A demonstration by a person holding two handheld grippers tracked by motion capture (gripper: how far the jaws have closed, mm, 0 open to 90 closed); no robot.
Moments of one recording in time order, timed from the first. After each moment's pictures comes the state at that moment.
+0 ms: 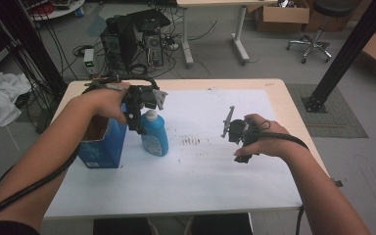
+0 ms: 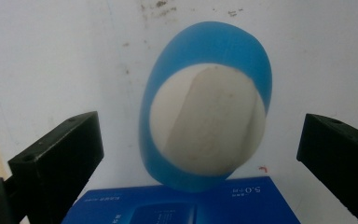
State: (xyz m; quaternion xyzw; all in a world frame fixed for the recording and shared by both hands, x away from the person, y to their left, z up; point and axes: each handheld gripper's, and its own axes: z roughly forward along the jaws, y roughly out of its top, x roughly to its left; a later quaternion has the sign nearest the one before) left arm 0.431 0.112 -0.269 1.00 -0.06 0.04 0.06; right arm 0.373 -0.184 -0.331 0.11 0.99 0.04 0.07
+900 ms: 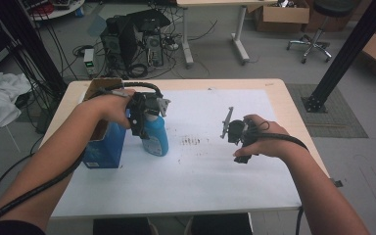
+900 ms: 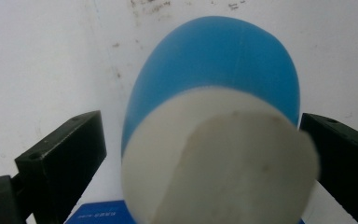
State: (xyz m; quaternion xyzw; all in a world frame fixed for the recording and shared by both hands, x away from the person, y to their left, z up) left arm 0.432 0.106 -0.292 0.99 -0.08 0.04 0.05; right arm 0.372 -0.182 -0.332 0.11 0.99 0.04 0.07
